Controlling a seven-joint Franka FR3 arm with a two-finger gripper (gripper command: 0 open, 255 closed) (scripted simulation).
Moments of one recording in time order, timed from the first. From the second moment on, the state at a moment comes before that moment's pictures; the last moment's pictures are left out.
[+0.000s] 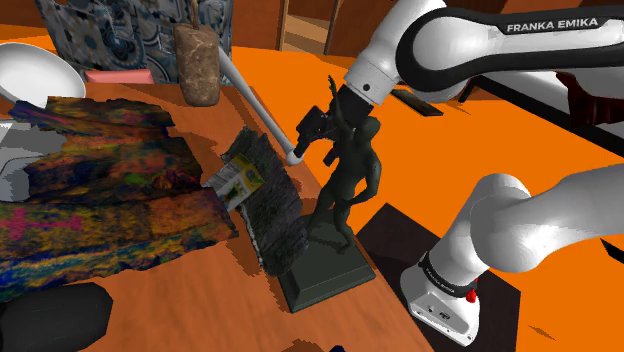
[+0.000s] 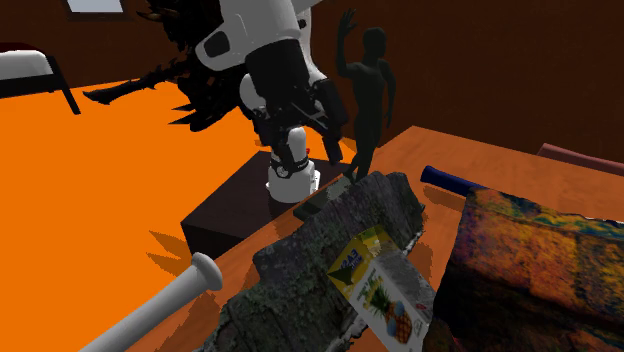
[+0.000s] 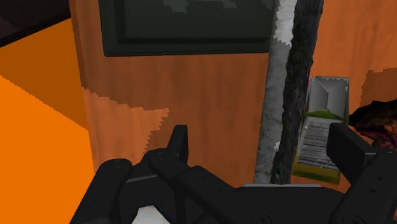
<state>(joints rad) 0.18 -0.68 0.13 -2.65 0.53 2.21 0.38</state>
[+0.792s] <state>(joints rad) 0.31 -0.49 0.18 -2.66 0.80 2.52 0.32</state>
